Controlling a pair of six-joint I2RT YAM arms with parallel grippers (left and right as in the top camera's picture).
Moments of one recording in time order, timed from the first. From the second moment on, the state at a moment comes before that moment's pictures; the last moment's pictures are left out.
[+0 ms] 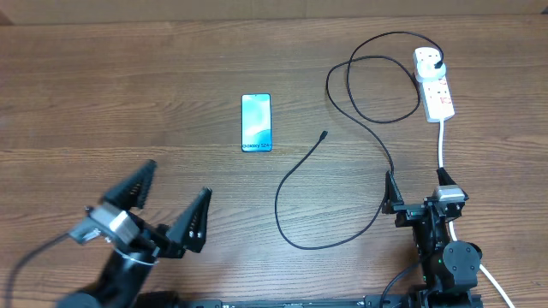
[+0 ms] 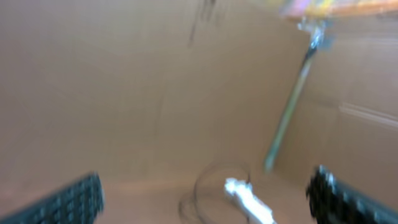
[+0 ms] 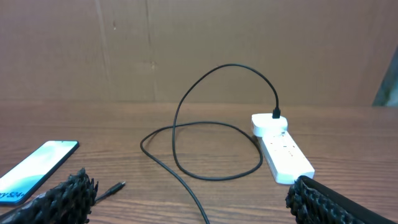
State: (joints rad) left arm 0.05 0.24 0.63 -0.16 0.52 -0.41; right arm 0.04 0.01 0.02 -0.04 -0.03 0.01
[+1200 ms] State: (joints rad) left arm -0.45 2.01 2.08 -1.45 -0.09 -0.68; right arm 0.04 0.01 0.02 -0.04 -0.03 0.01
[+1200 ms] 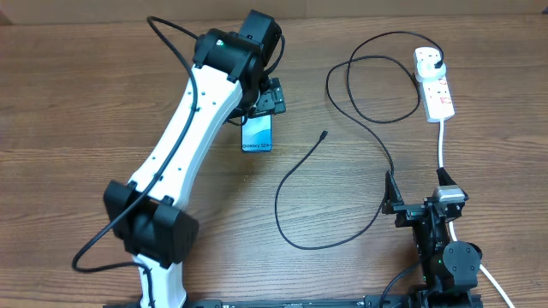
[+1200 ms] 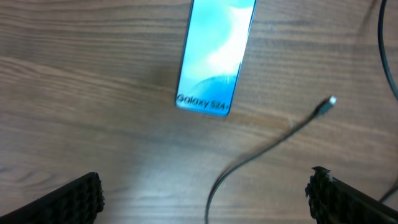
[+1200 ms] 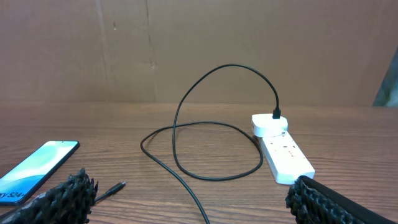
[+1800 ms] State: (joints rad) left arm -0.42 2.34 2.09 -1.28 -0.01 -0.59; right arm 0.04 0.01 0.02 -0.04 -0.03 0.01
